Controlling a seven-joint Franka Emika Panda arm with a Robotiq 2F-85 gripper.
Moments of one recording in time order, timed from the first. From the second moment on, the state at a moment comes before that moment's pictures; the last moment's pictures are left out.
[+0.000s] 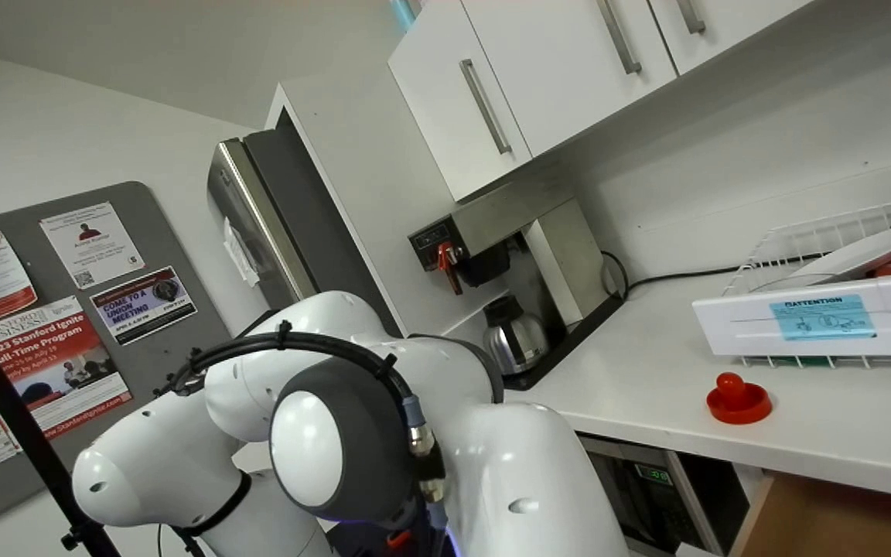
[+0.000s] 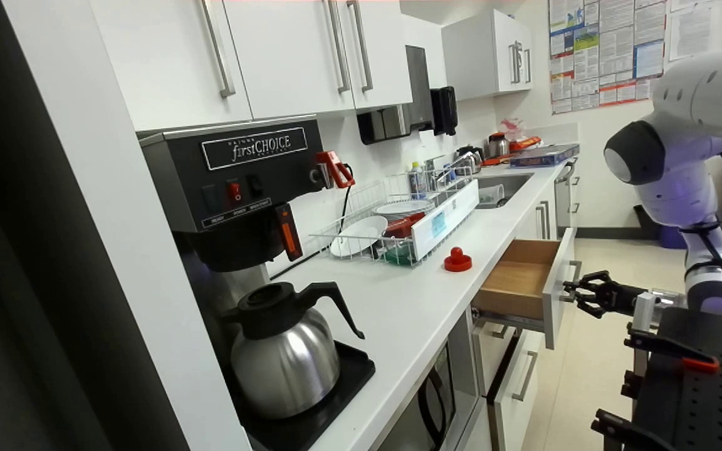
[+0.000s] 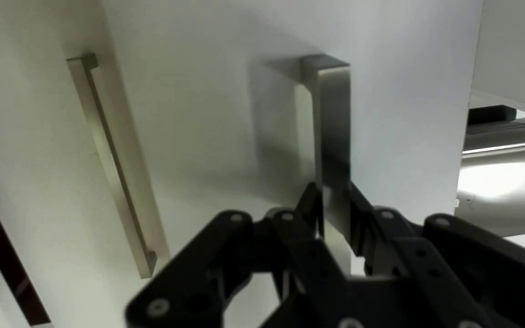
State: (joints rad) arm -0.90 1.42 -0.40 -1.69 2.19 1.18 -1.25
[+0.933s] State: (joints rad) arm -1.09 1.44 -0.47 -1.69 1.99 1.09 -1.27
